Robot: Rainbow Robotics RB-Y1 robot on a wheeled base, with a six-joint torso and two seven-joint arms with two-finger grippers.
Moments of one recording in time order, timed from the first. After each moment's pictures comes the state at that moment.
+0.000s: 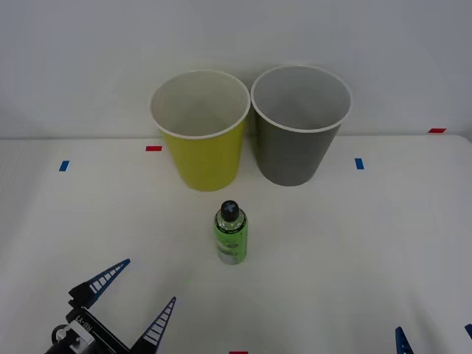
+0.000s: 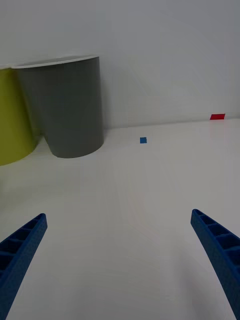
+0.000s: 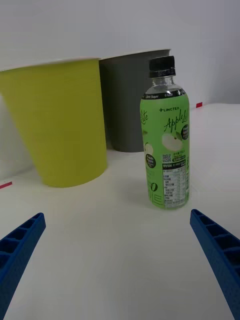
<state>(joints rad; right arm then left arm) 1.13 -0.41 0.19 -2.07 -0.13 -0.66 1.38 0.43 0.76 -0.57 -1.69 0.23 -0.77 -1.63</state>
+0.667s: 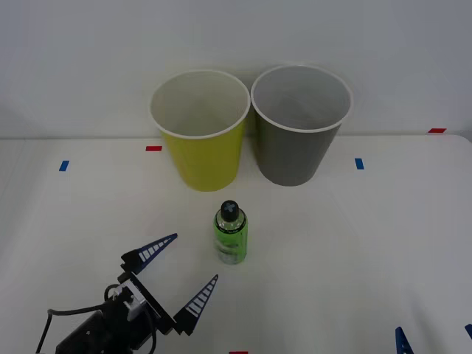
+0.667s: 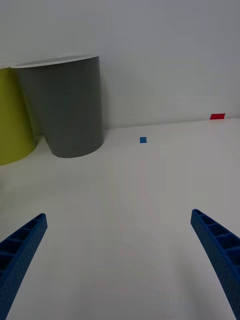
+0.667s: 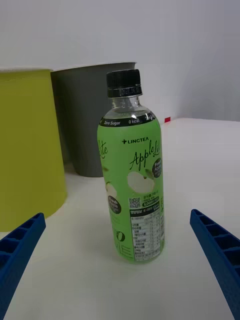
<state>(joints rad) 1.13 -0.41 0.19 -2.07 -0.13 -0.66 1.38 0.17 0.75 -0.74 -1.68 0.30 -0.64 -1.63</state>
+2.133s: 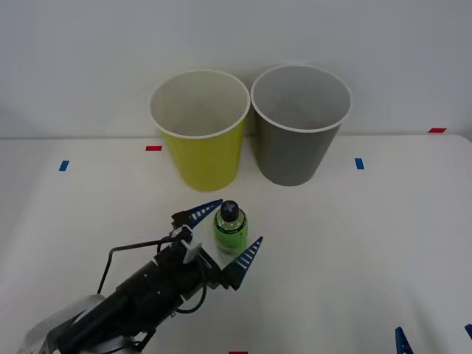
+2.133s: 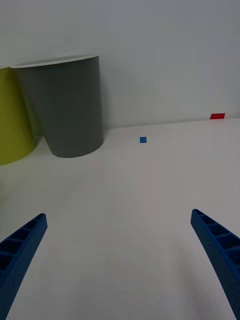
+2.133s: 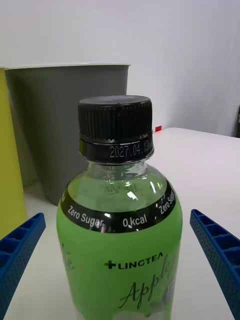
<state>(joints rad) 1.13 -0.41 0.19 -2.07 -0.13 -0.66 1.38 -0.09 0.63 -0.81 -1.68 0.42 -0.37 -1.63</state>
